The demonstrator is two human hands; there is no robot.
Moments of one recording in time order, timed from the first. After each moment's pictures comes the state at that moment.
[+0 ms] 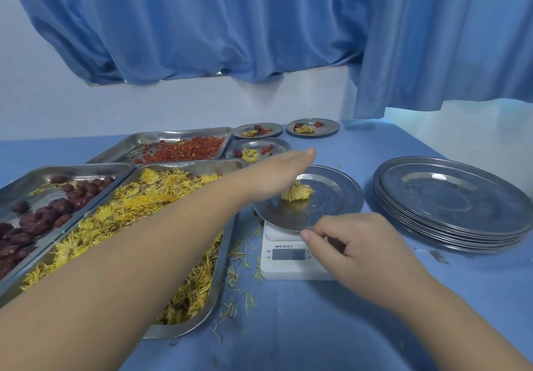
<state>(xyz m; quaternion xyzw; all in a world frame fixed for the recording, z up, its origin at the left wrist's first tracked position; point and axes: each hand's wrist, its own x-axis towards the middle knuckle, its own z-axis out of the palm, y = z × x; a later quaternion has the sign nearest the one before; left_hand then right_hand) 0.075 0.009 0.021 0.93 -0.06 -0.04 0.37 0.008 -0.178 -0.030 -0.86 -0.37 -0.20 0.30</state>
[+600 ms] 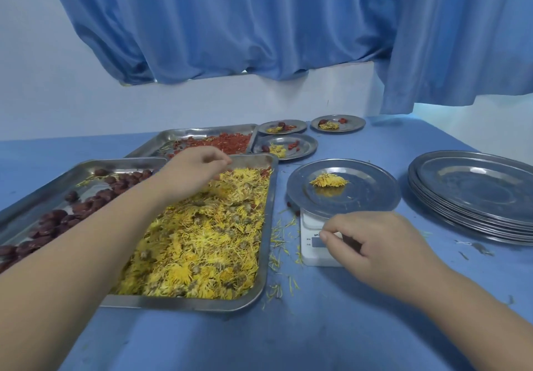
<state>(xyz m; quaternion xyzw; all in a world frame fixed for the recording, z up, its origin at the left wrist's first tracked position) 0.004 0.168 0.018 0.95 0.06 0.13 0.29 -0.004 -0.151 -0.037 -0.86 -0.41 -0.20 0.23</state>
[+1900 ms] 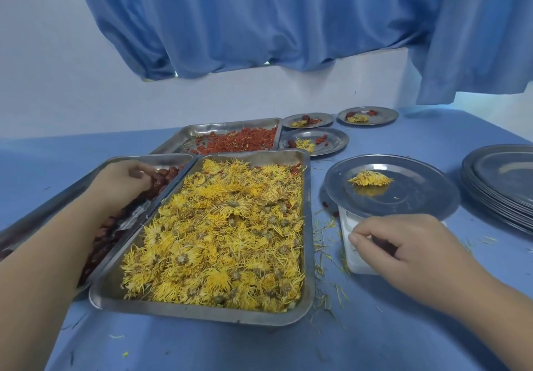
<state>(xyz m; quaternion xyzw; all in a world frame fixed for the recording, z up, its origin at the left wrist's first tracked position) -0.035 0.344 -0.008 0.92 0.25 0.20 0.22 0.000 -0.123 -0.043 -0.86 -0.39 -0.18 0.29</state>
